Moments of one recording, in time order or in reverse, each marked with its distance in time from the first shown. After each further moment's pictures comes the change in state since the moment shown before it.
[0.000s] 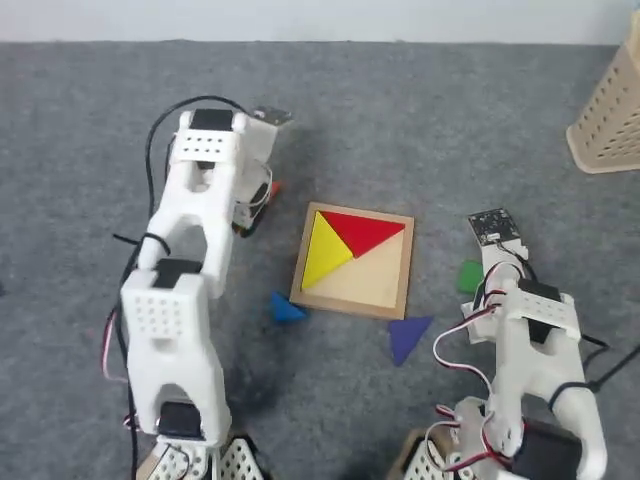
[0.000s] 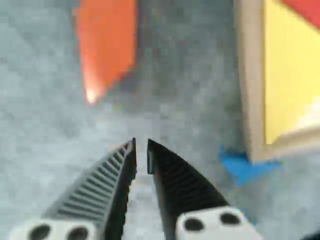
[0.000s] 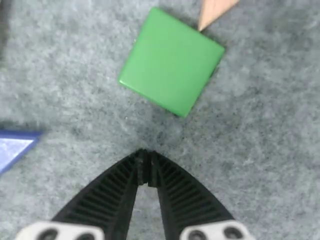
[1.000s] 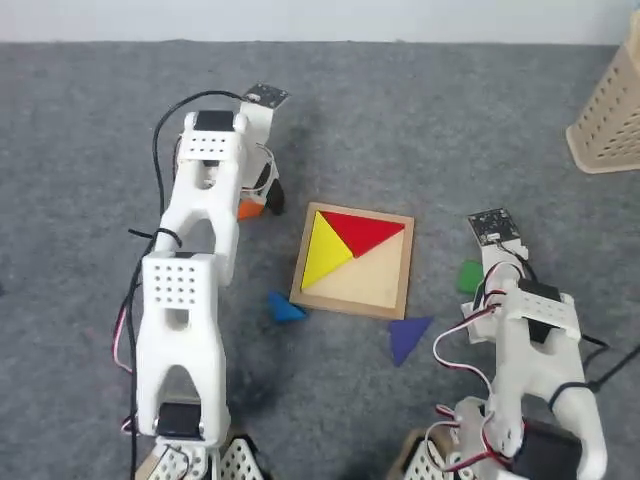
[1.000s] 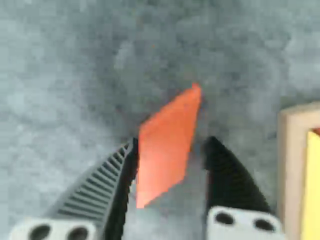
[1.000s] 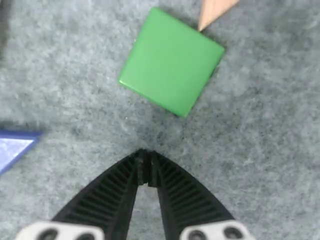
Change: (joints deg) left arm -1.3 26.2 -30.9 -4.9 4.2; right arm 0.0 0.0 0.0 0.0 0.0
